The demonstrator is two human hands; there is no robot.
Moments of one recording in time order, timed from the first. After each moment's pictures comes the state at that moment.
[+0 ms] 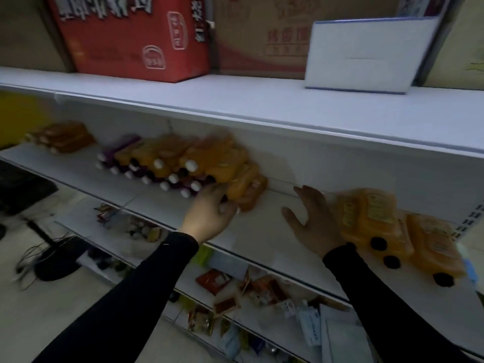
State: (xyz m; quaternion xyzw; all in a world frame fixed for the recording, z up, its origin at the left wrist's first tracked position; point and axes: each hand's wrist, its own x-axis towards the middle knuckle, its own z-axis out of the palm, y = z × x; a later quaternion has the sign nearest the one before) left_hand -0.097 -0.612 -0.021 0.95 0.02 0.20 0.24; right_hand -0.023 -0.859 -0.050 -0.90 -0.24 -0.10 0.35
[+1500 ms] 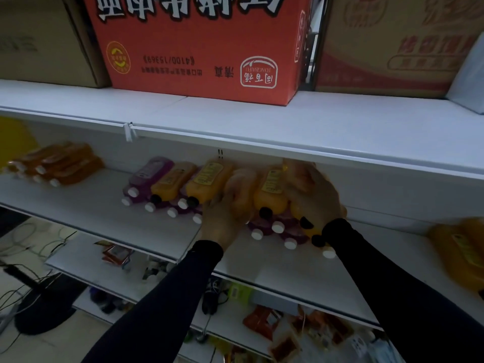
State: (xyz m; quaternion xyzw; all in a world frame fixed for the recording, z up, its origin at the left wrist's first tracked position) left_hand -0.008 -0.358 -0.037 0.96 0.03 0.21 0.21; right_hand 0.036 -0.562 0.015 -0.88 -0.08 -0.09 0.46
